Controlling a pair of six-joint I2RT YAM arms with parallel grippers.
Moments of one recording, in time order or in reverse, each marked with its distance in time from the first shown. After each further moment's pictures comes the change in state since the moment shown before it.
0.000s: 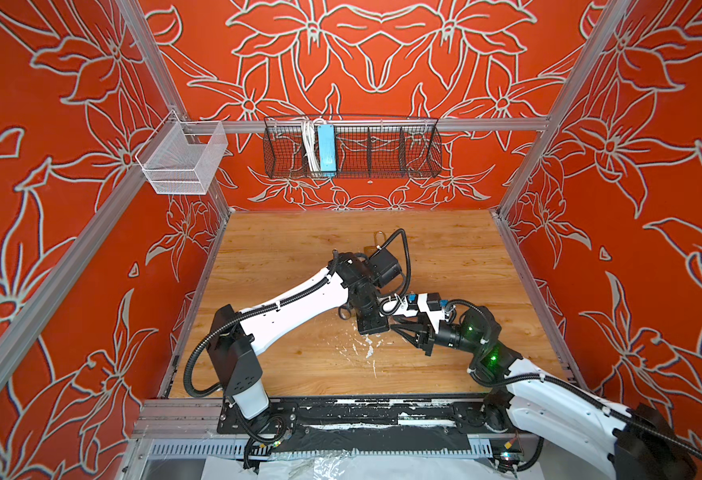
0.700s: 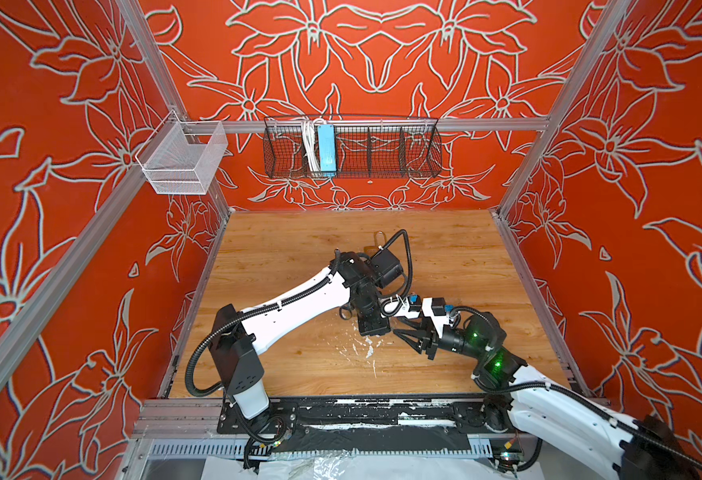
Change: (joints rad) left arm -0.007 0.014 0.013 -0.027 0.038 -0.002; right arm 0.002 -0.065 -0.045 0.001 0.018 -0.001
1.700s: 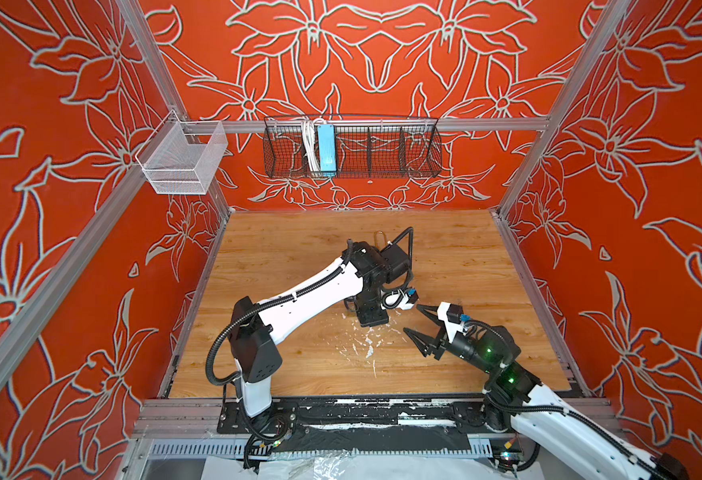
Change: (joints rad) left arm 0.000 0.113 0.177 -0.192 -0.190 -0.069; right arm 0.000 -0.267 -0.080 -0.138 0.246 -0.094
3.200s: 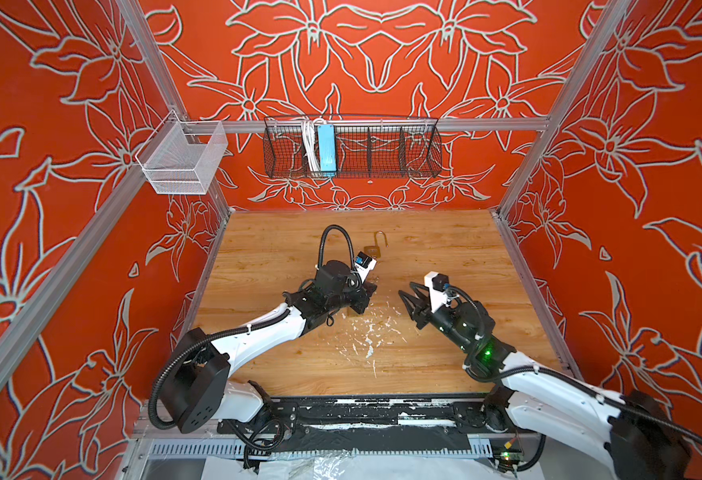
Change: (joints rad) left arm 0.223 -0.420 -0.935 1.432 0.024 -0.525; right arm 0.040 0.335 0.159 0.143 0.491 0.067
